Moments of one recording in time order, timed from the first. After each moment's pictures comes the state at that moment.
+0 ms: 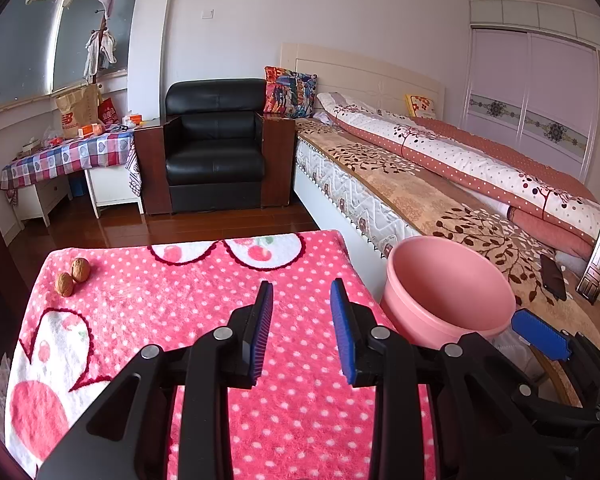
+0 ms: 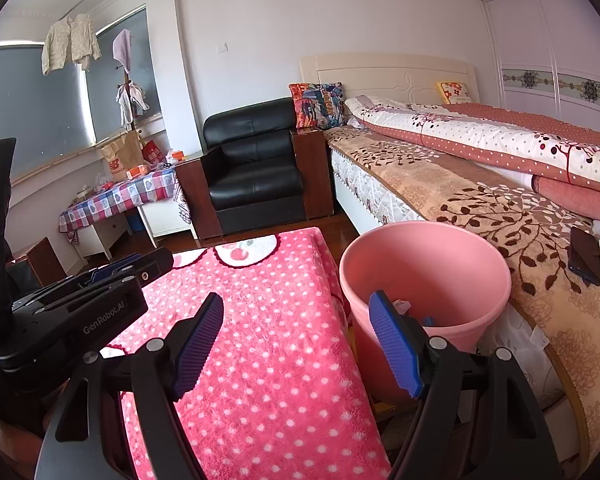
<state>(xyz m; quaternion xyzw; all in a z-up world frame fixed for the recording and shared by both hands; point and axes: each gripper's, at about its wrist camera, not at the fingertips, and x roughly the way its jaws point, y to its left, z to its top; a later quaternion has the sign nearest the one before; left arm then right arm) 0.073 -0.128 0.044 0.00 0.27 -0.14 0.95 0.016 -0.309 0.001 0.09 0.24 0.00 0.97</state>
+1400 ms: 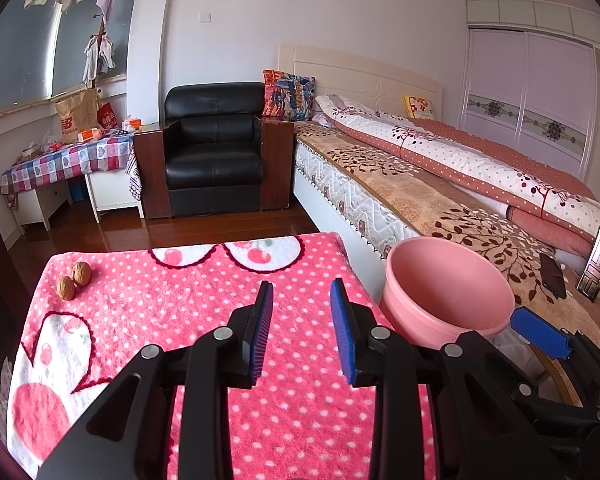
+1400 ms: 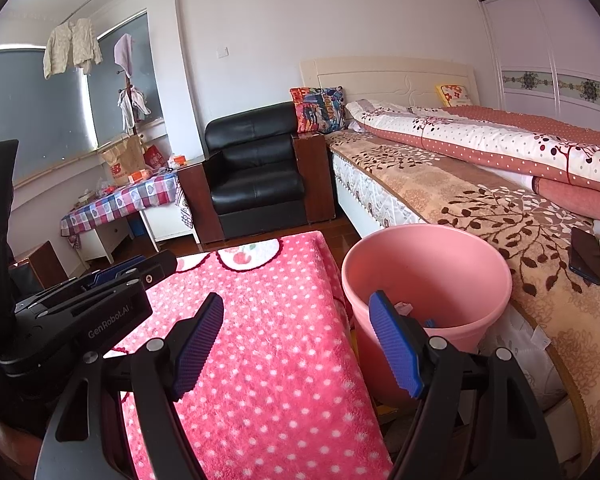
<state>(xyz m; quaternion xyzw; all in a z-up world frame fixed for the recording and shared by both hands) 0.070 -0.128 0.046 0.00 0.27 -0.14 0.95 0.013 -0.303 0.009 0.09 0.24 0.00 0.97</state>
